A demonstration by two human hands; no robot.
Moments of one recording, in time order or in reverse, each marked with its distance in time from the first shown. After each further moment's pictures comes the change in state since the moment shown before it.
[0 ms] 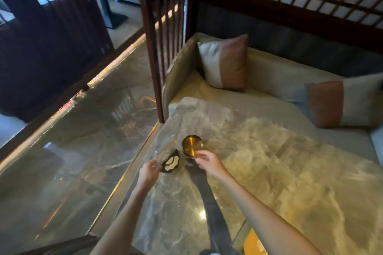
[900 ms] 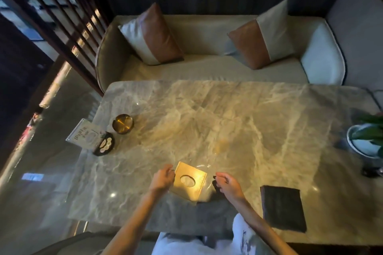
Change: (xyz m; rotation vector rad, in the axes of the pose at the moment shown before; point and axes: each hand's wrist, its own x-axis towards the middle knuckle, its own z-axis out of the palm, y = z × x) left_hand -0.232 0.088 0.244 0.310 -0.430 0.108; right_hand -0.287 0.265 -0.171 0.302 0.379 0.335
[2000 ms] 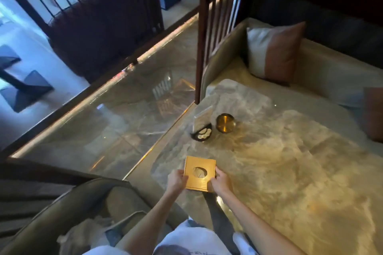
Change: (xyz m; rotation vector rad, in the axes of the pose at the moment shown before) left_hand -0.040 -0.195 -0.174 -0.476 0.325 -0.372; right_hand 0.008 -0.113 0.349 -0.602 -0.254 -0.109
